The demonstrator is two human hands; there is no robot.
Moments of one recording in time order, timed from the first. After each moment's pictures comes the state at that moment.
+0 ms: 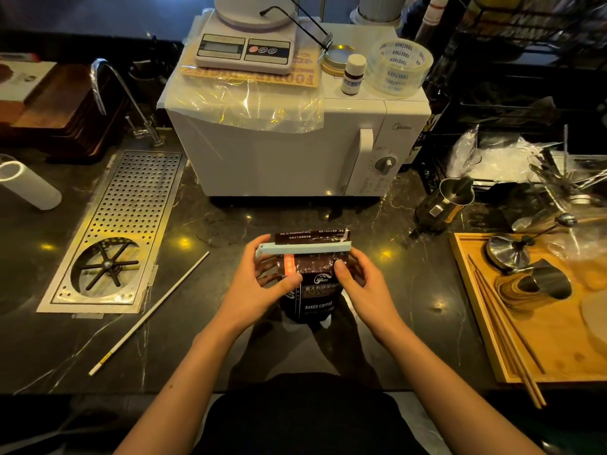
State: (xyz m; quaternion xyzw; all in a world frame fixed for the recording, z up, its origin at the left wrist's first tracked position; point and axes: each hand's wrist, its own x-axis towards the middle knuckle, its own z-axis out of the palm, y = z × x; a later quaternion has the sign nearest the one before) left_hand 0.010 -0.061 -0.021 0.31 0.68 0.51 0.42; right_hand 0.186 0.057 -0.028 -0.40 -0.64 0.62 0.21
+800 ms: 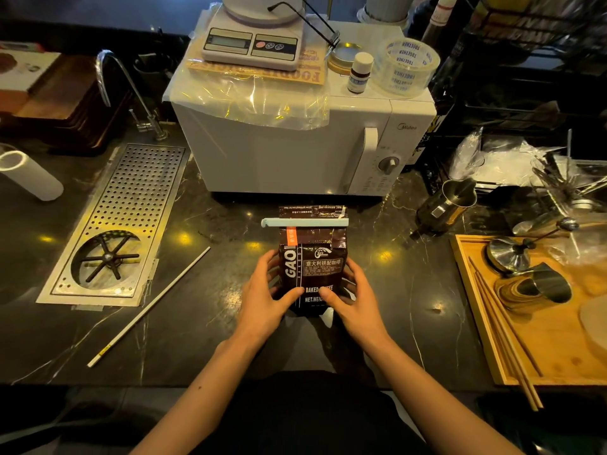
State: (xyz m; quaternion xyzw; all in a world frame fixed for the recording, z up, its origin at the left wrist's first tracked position) left_hand 0.037 -0.062 -0.057 0.31 0.73 0.51 0.33; right_hand 0.191 0.040 -0.071 -0.43 -0.65 0.60 0.21
